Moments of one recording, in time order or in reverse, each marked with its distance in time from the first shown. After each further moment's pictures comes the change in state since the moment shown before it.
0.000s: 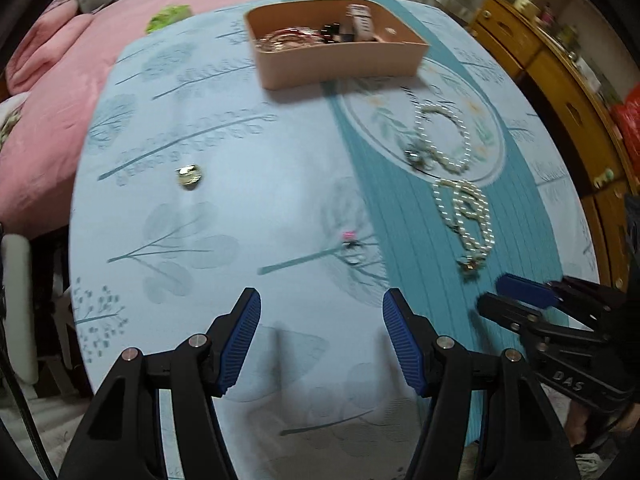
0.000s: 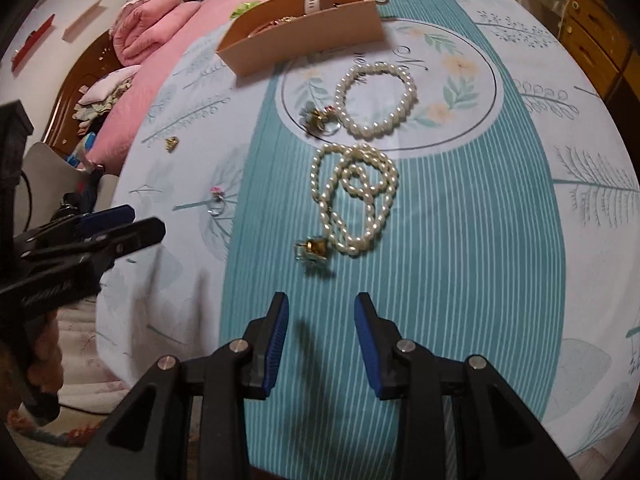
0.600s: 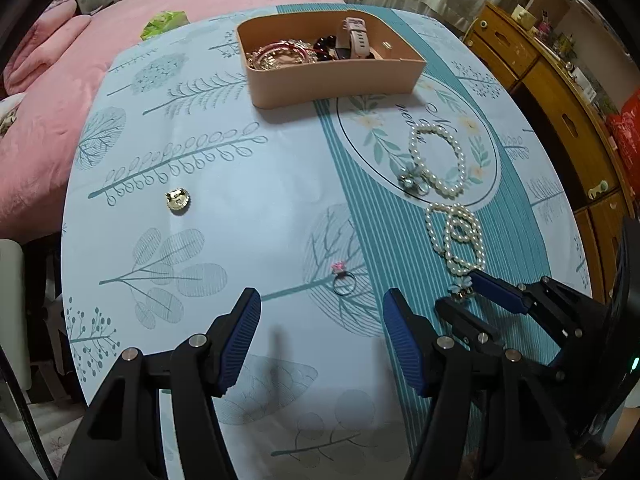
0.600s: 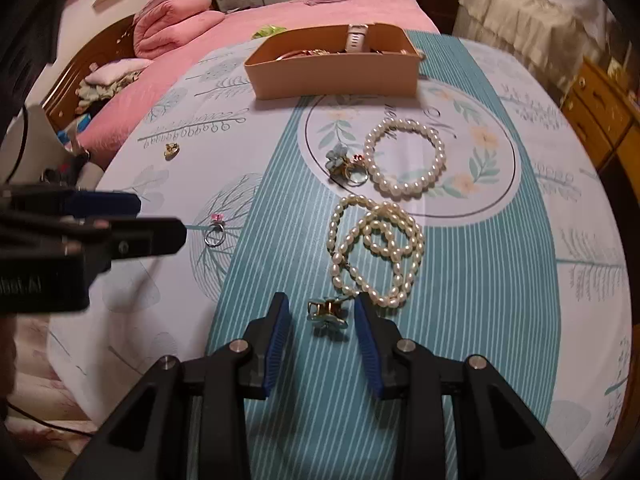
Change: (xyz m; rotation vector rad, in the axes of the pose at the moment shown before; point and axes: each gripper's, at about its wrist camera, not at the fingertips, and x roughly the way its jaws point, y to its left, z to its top) left arm 0.001 0.005 0.016 -0.022 -0.034 -0.019; right arm 0.014 0.035 0.007 -0.208 -0.164 -0.149
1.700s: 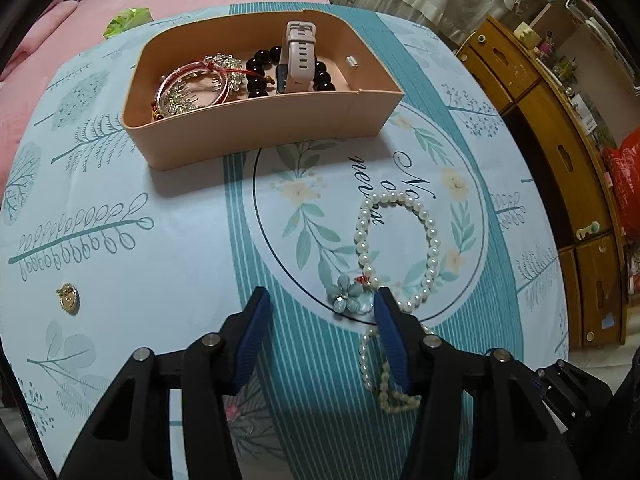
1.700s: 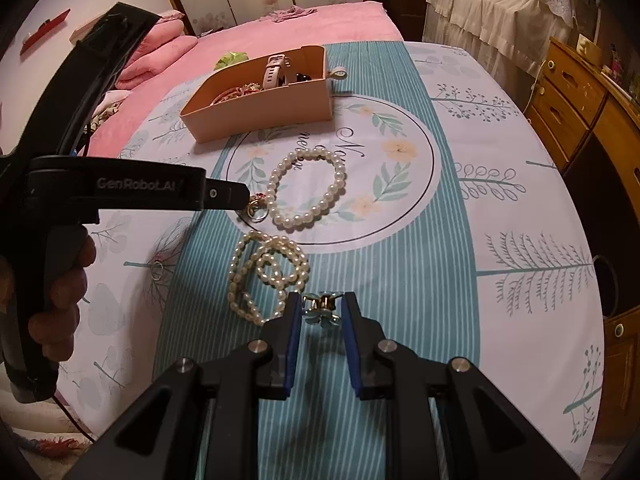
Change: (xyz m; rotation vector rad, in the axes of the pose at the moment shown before) left arm 0.069 -0.055 0.081 -0.060 0.003 -0.089; right arm -0.020 -0.078 0.010 0.135 -0.026 0.013
